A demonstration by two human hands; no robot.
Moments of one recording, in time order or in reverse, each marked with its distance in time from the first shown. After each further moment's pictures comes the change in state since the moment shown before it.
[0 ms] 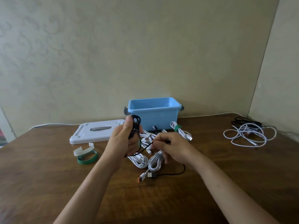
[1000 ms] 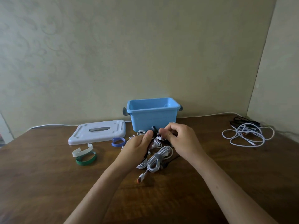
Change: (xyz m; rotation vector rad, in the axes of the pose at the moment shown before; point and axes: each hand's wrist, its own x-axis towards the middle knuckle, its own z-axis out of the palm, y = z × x) left_hand 0.004 -0.021 0.025 0.634 -0.015 -0.029; right_hand 0.006 0.009 -0.013 -0.196 0.397 -0.135
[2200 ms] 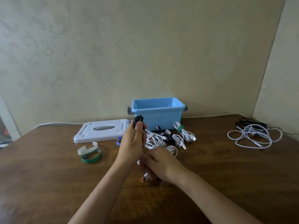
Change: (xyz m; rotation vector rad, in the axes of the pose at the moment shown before) left_hand 0.000 0.001 -0.006 -0.336 0.287 0.159; right_hand -0.033 -0.036 0.051 0.073 -0.507 0.023
